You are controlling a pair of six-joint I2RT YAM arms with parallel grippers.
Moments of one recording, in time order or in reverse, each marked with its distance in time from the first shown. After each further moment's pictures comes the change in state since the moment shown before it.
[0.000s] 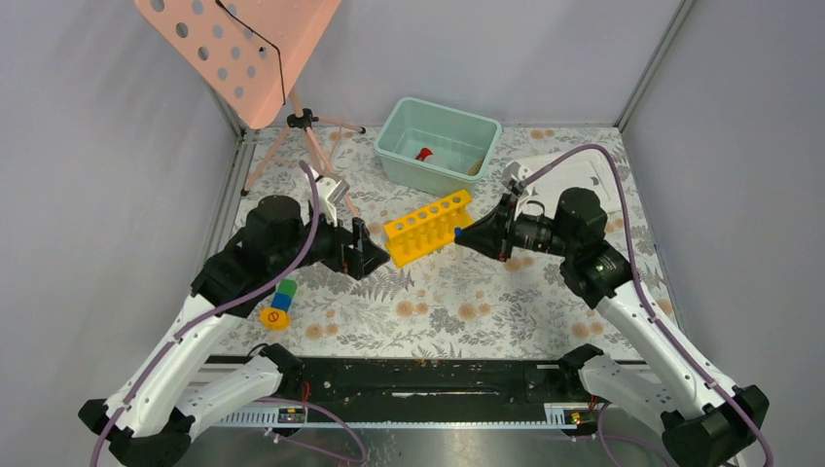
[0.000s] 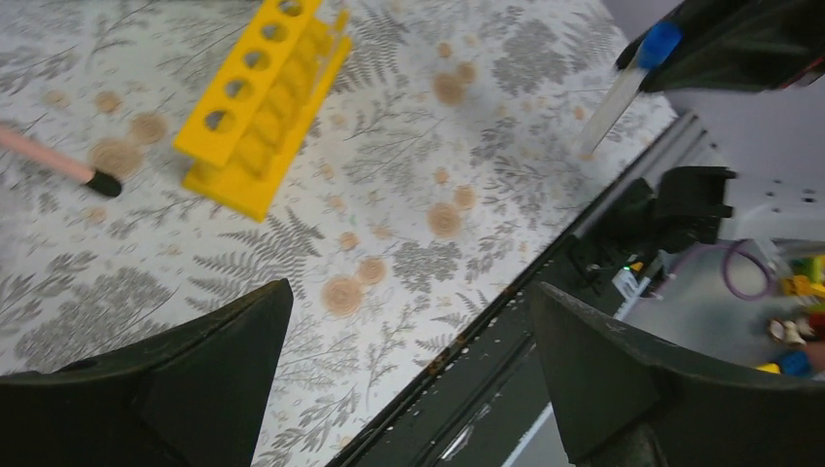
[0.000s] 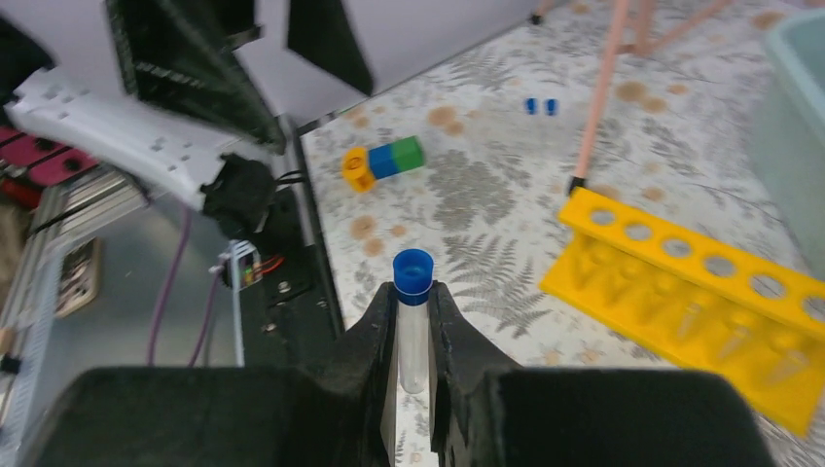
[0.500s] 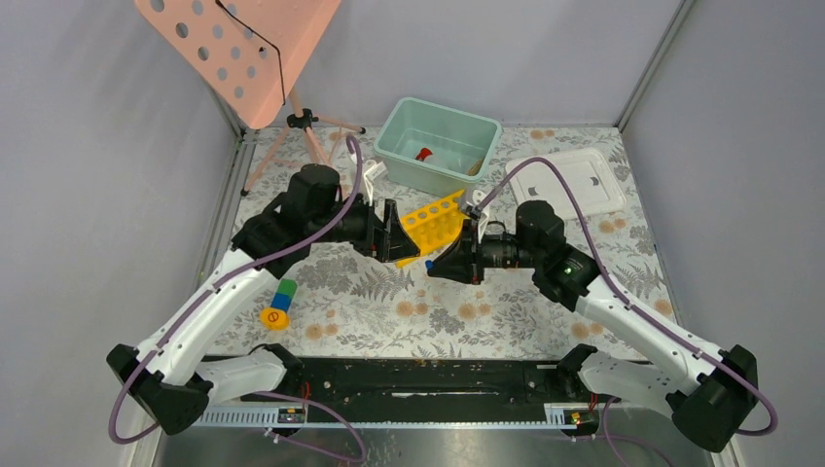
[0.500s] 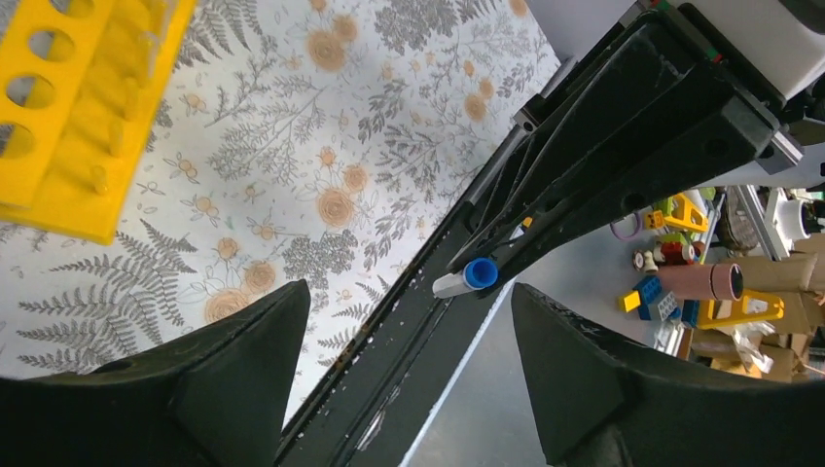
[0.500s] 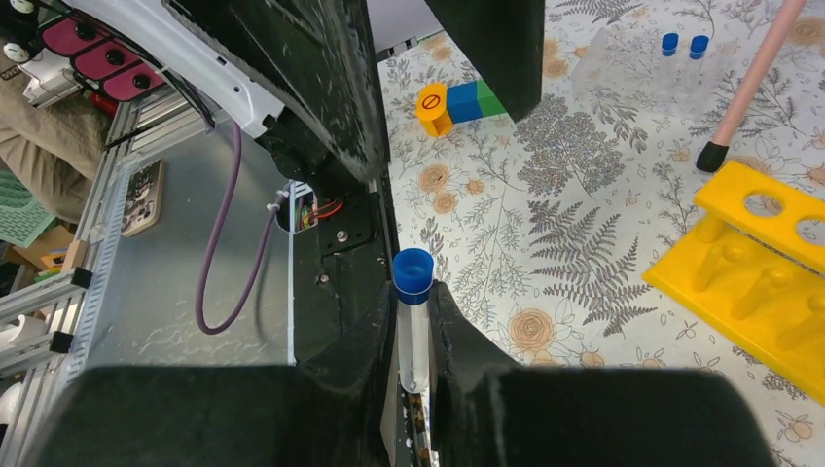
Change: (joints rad) left arm -0.022 0.266 0.149 0.050 0.269 -0.092; right arm 0.247 0.079 -0.055 0.058 -0.004 -0.007
